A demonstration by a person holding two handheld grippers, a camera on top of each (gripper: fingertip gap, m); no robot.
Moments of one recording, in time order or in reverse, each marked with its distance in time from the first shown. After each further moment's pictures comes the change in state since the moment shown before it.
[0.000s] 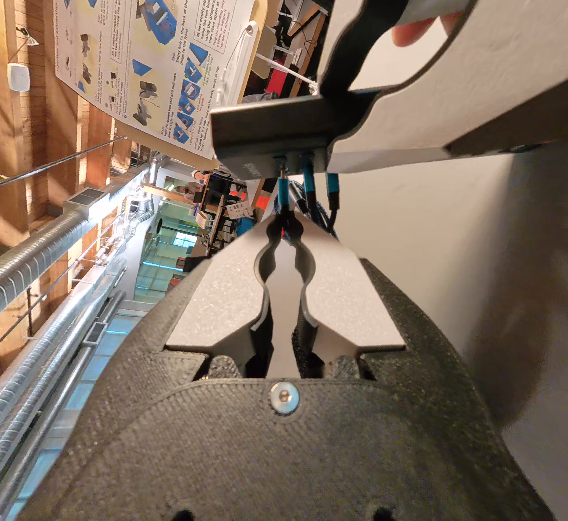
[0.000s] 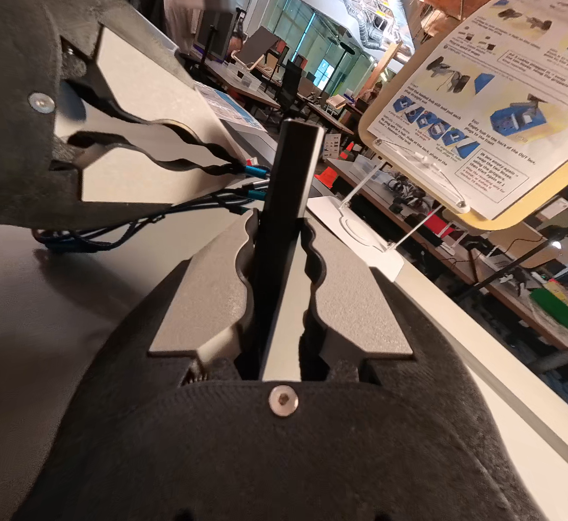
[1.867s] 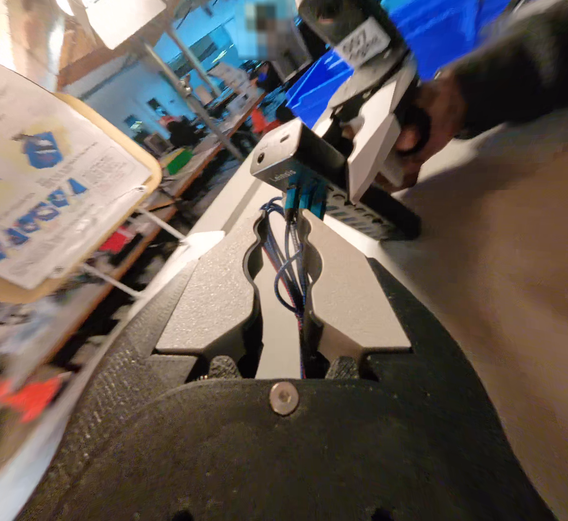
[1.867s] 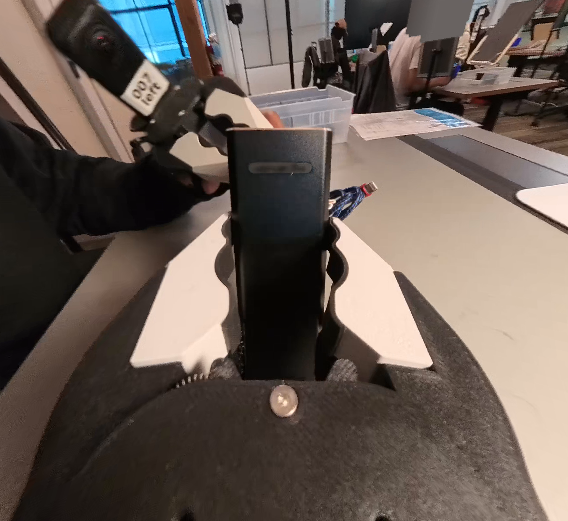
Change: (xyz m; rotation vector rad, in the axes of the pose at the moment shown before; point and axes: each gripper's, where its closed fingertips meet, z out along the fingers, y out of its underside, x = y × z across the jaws) left arm 0.007 -0.063 -0.053 0.673 0.541 -0.421; right arm -0.008 -0.002 -0.050 0.145 -0.786 0.554
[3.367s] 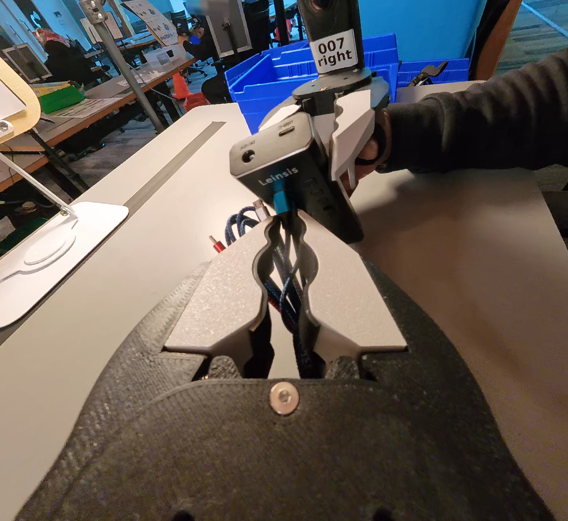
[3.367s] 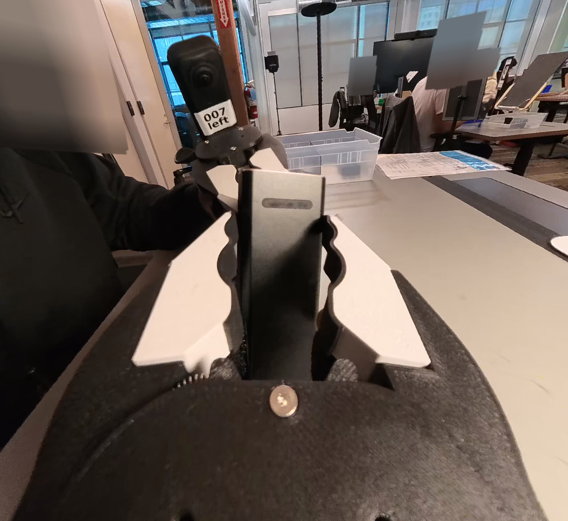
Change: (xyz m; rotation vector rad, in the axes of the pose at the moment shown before) left arm 0.029 -0.007 0.003 -0.039 0.227 -0.343; right arm -0.024 -0.028 -0.007 0.117 -0.098 -0.014
